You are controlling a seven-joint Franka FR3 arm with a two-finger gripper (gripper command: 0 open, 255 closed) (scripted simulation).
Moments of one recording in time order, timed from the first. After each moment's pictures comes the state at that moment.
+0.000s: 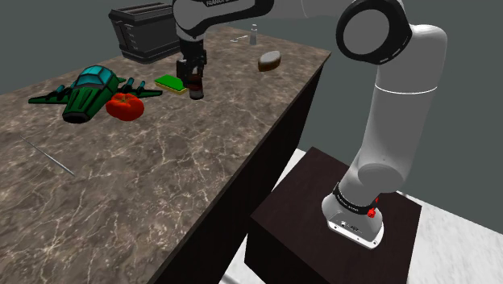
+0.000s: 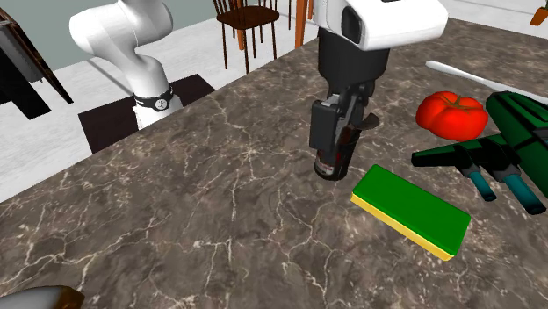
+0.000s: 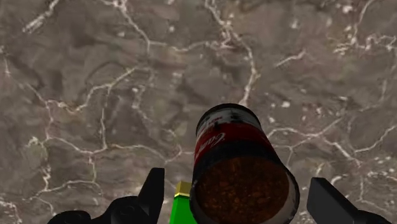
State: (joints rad) arm 0.09 0.29 0.09 -1.57 -0.02 1.97 -0.13
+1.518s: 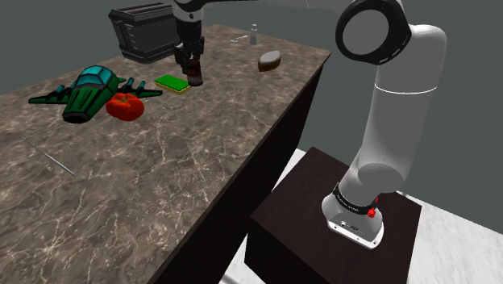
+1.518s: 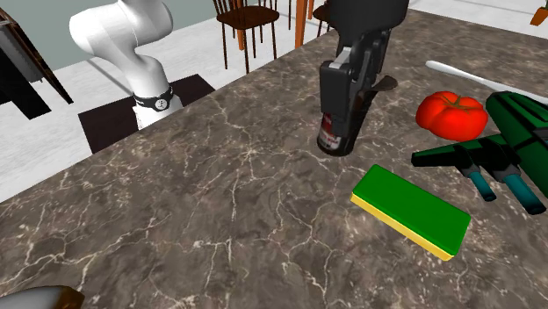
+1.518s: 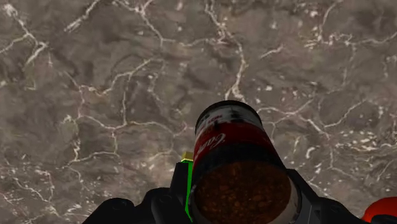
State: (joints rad) arm 0.09 0.29 0.10 -1.43 -0.02 1.83 -0.13
